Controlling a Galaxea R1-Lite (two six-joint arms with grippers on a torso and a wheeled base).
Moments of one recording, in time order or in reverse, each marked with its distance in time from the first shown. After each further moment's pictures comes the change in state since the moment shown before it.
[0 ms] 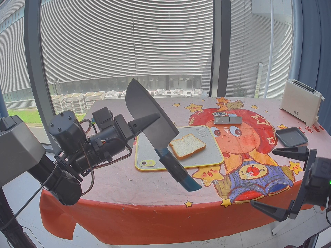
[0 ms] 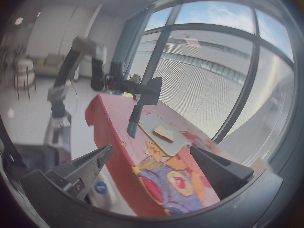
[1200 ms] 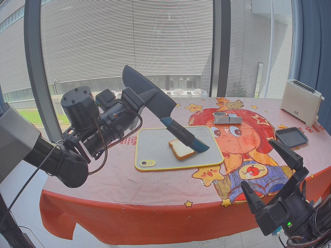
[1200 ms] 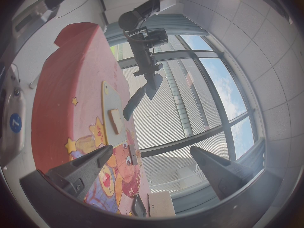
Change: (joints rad) left arm -0.044 -0.023 -0.237 0.310 0.329 -0.009; right arm 0.301 0.361 0.395 -1.145 -0.719 -0.957
